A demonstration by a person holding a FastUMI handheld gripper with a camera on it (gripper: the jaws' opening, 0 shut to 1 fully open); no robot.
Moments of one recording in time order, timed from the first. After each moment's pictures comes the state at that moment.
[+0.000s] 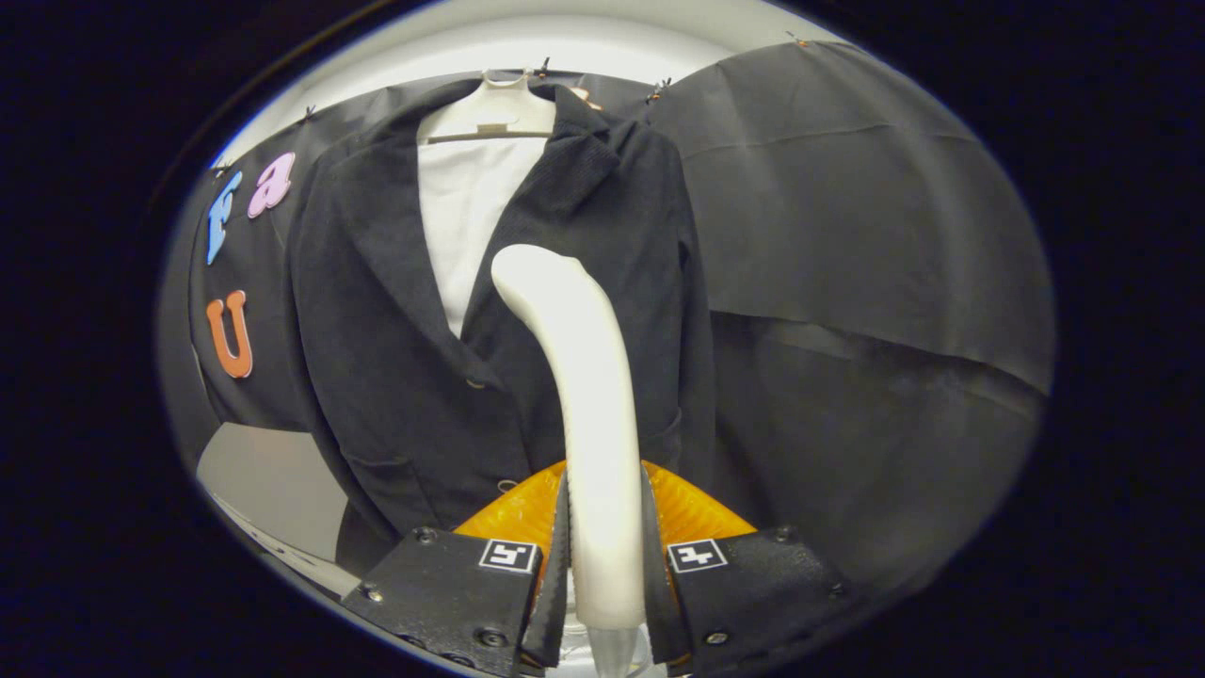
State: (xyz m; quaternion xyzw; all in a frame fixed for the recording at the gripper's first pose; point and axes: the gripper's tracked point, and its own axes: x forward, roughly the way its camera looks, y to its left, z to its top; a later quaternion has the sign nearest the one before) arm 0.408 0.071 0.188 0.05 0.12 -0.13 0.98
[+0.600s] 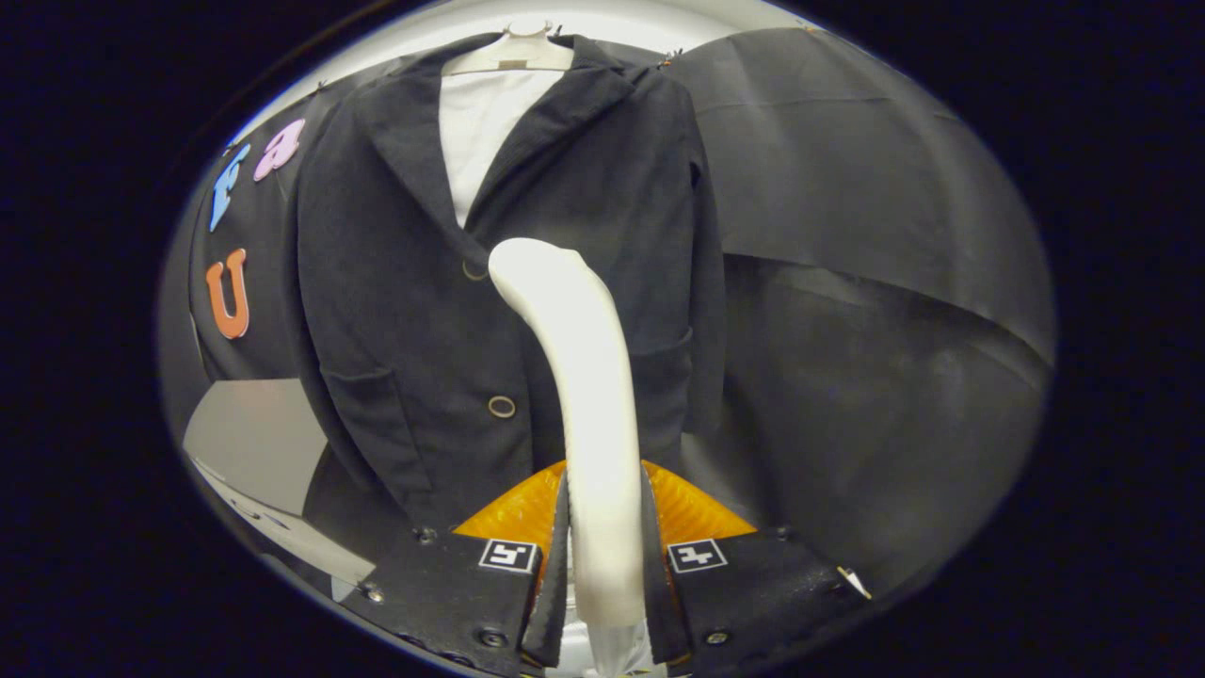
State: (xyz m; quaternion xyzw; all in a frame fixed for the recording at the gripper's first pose) arm 0.406 0.071 0.172 0.04 0.18 -0.13 0.97
